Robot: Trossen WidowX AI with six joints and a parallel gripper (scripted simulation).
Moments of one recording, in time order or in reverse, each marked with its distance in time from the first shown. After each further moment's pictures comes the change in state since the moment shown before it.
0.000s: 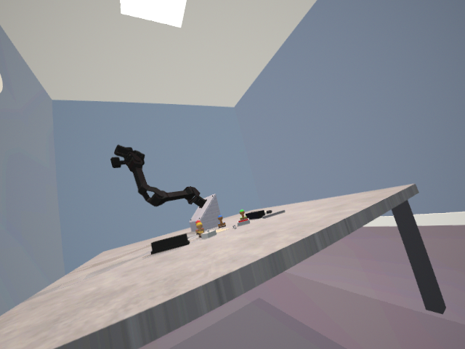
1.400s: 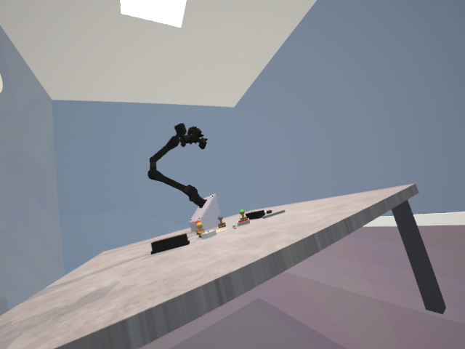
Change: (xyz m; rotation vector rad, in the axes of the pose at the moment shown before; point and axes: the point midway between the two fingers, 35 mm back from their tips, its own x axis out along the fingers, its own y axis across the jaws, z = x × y) arm -0.302 -0.429 0.064 0.708 -0.896 -1.453
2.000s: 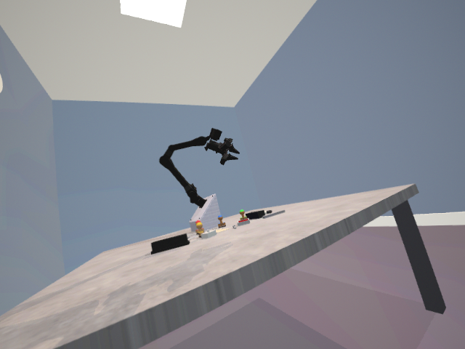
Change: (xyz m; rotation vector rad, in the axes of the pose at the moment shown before) arm 0.005 -0.293 0.086 0.318 -0.205 -0.871
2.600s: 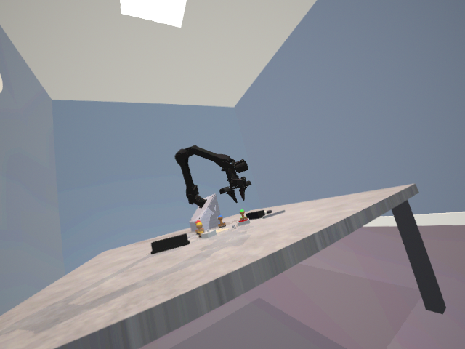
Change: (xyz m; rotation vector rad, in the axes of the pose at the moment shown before) arm 0.092 -0.270 -0.001 0.087 0.200 -0.909
